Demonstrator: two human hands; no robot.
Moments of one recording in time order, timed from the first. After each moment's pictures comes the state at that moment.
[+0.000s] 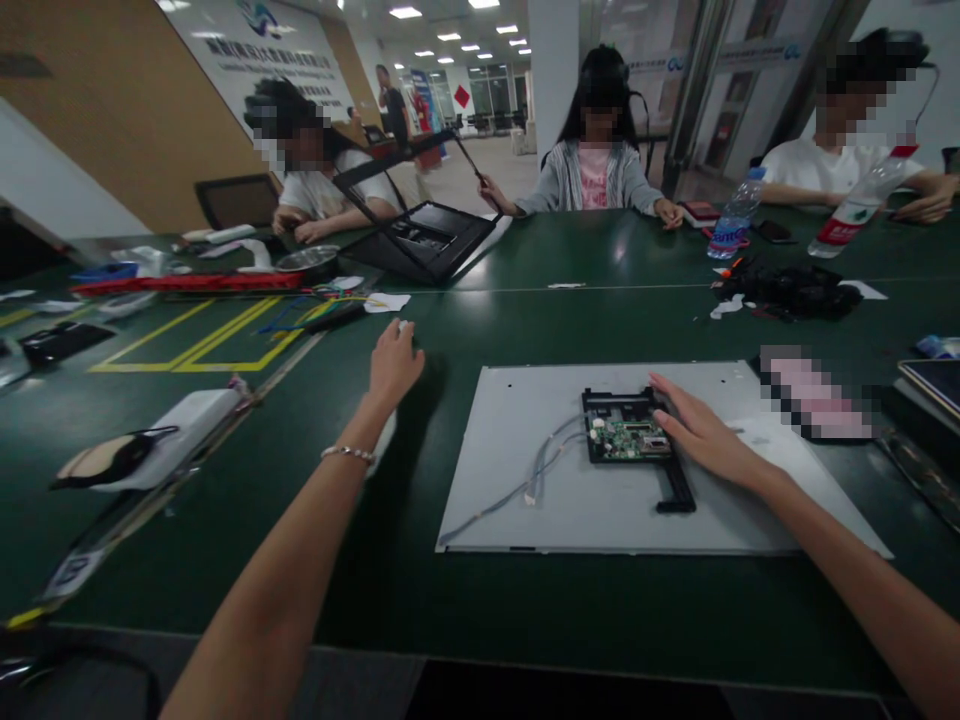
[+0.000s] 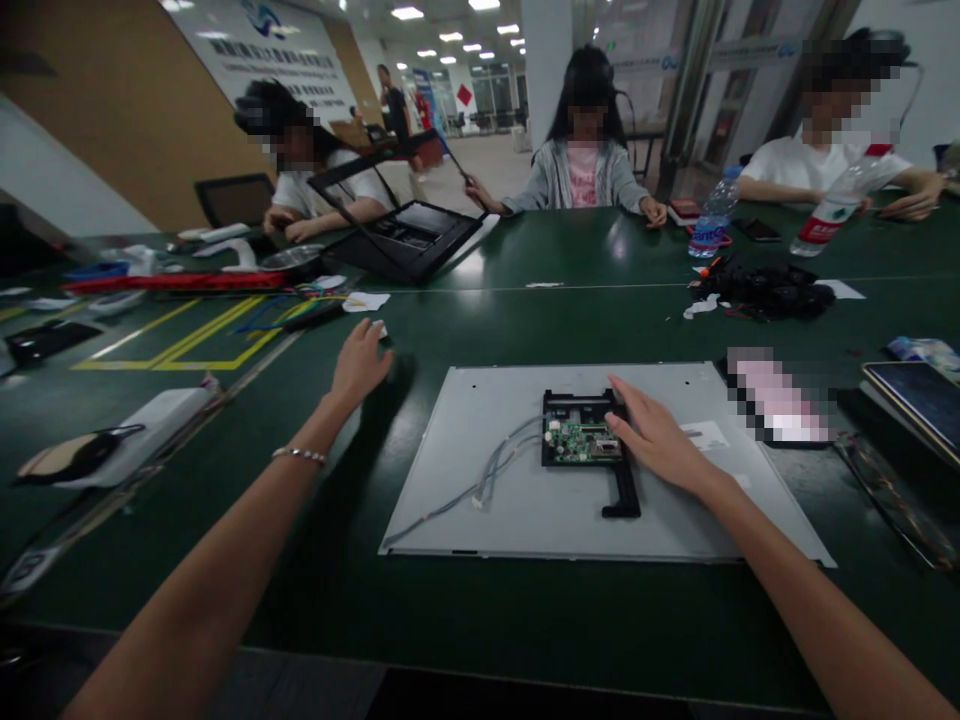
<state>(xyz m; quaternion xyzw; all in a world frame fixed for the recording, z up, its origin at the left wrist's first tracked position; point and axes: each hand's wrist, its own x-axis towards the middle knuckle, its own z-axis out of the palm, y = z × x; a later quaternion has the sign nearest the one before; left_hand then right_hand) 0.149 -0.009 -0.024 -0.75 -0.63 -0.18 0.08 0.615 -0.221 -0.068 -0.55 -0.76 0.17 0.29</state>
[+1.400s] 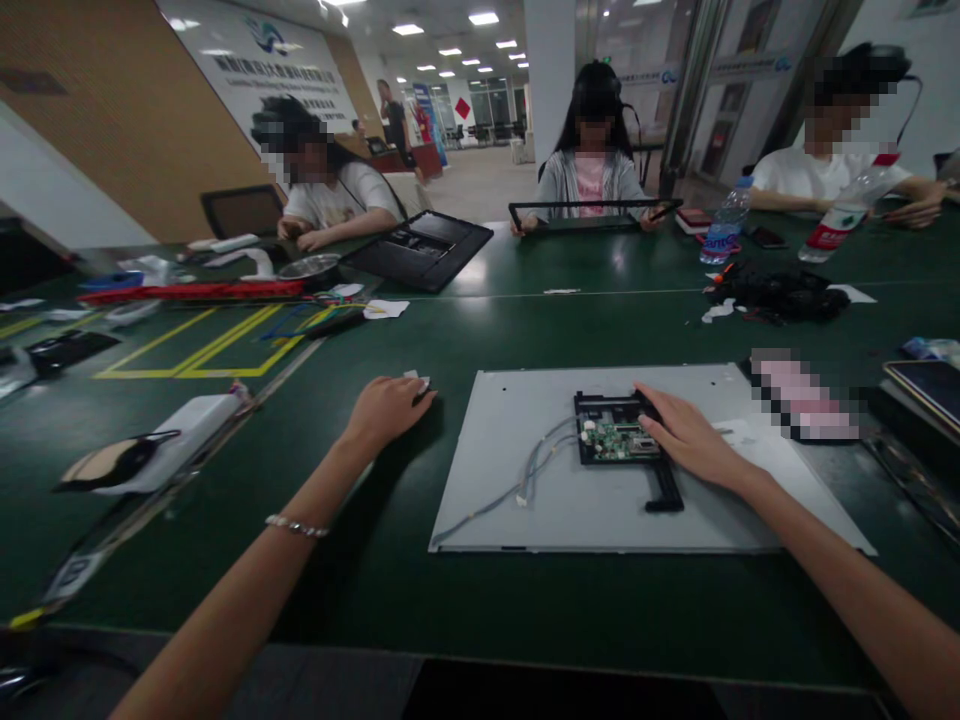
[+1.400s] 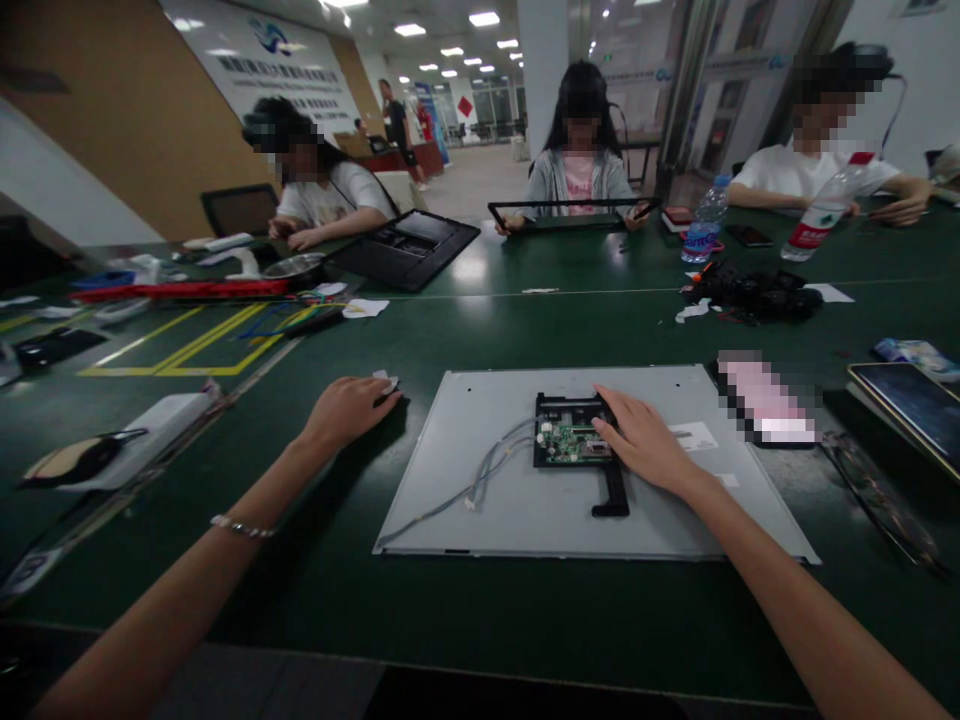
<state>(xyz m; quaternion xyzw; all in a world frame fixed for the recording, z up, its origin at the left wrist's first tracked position) 0.151 -0.086 -0.011 -0.84 -0.52 0.01 0.15 0.614 -0.220 -0.070 -0.55 -0.78 0.12 0.27</state>
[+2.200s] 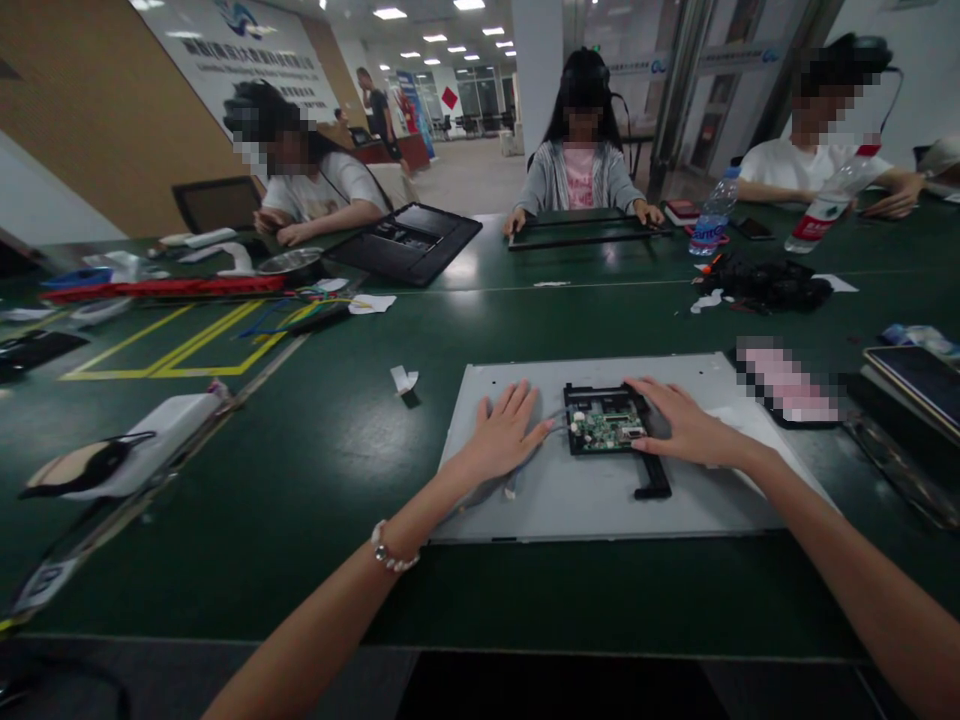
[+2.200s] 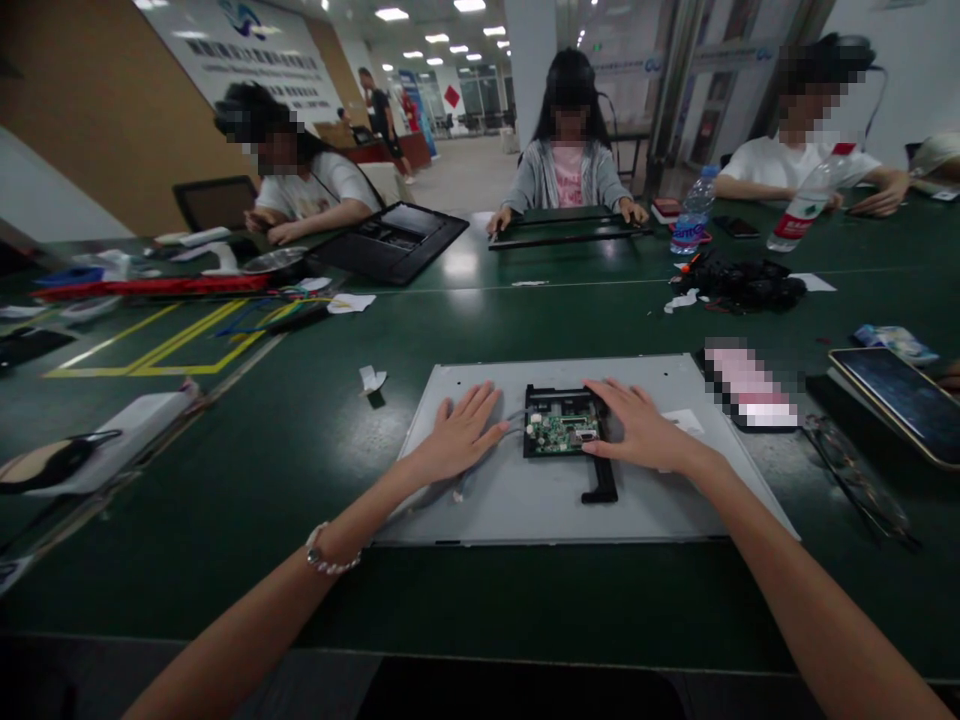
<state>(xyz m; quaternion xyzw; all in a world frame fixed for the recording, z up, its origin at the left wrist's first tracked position) 0.314 -0.165 -0.039 -0.87 -0.47 0.00 -0.14 0.634 -0.228 -0.063 -0.53 -0.82 0.15 0.19</state>
